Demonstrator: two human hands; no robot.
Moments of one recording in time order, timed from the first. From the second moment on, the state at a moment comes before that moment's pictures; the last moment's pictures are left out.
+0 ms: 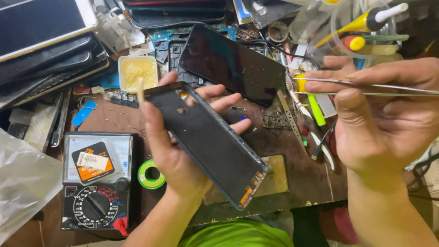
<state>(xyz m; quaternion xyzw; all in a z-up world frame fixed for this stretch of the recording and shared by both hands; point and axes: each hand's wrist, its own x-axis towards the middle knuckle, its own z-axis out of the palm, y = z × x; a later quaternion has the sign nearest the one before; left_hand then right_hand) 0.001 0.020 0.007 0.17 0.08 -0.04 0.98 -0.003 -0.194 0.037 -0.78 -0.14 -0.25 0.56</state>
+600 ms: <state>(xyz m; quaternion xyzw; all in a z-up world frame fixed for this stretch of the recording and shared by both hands) -0.044 0.038 0.024 0.31 0.11 -0.01 0.94 -0.036 -0.209 0.026 -0.86 -0.16 -0.14 0.47</state>
